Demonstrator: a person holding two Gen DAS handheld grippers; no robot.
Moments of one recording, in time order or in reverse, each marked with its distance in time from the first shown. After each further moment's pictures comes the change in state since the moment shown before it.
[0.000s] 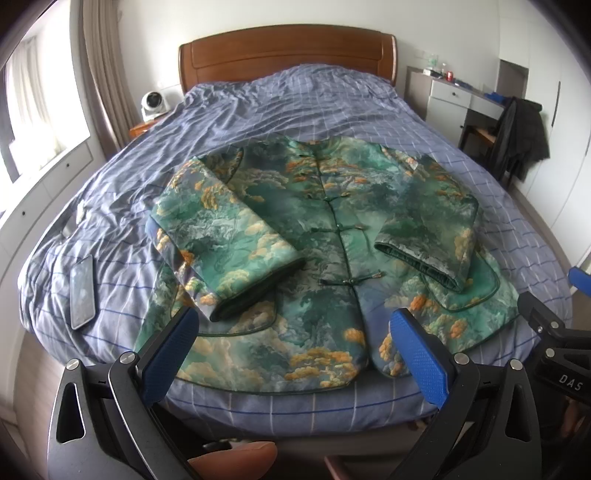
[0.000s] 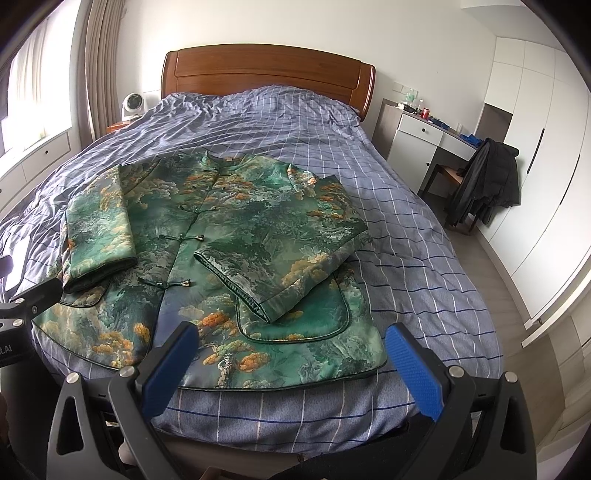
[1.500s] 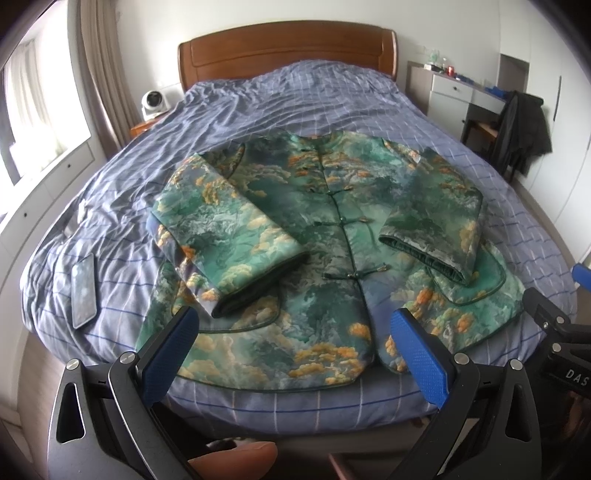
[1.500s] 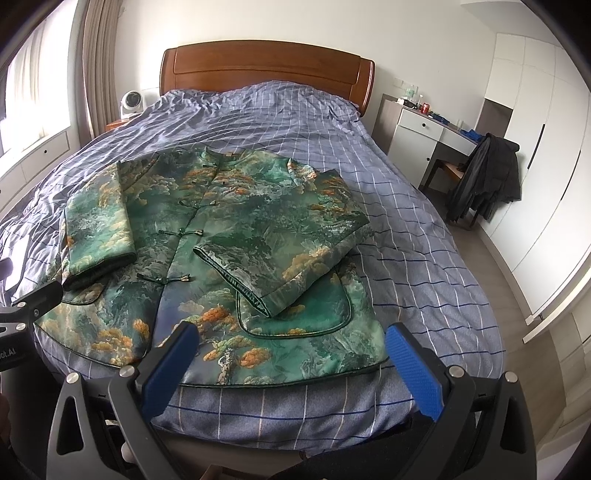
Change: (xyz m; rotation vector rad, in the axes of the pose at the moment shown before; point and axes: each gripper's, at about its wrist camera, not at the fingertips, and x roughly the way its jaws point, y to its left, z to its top) left arm 0.004 0.004 -0.003 -0.003 0.013 0.006; right arm 0.005 0.003 -0.002 0.004 0.018 -0.001
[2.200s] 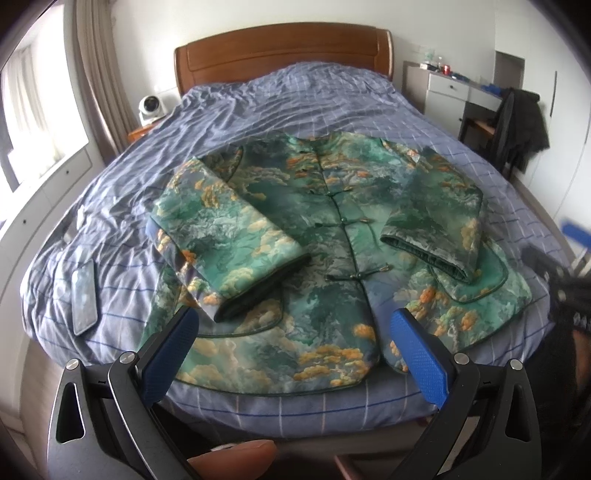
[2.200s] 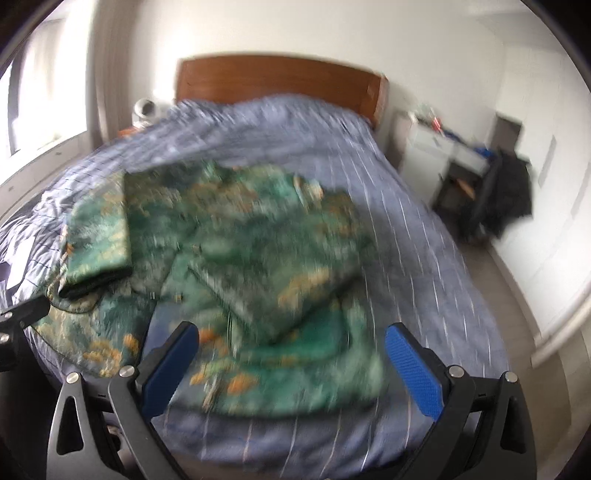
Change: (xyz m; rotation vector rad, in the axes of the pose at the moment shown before) left arm 0.006 -0.002 -0.002 0.027 -0.009 0.000; right arm 0.018 -0.019 0.017 -0.081 -0.126 0.083
